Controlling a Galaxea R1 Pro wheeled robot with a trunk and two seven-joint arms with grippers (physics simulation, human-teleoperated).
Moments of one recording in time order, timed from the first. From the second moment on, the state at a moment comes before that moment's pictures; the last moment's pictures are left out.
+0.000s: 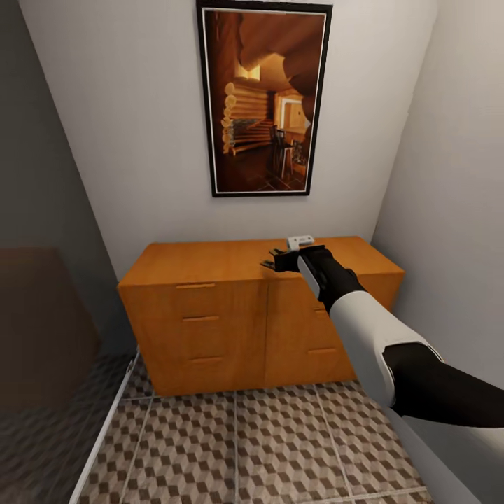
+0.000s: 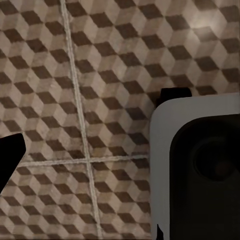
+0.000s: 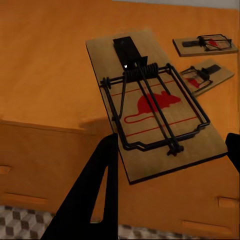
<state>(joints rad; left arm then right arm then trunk) -0.13 0.13 -0.04 0.07 0.00 -0.33 0.00 -1.30 0.17 0.04 -0.48 0.07 0.58 0.07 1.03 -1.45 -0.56</state>
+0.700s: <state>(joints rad) -0.13 0.13 -0.04 0.07 0.00 -0.33 0.00 -1.30 0.17 0.10 -0.42 0.07 0.60 0.07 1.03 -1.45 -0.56</state>
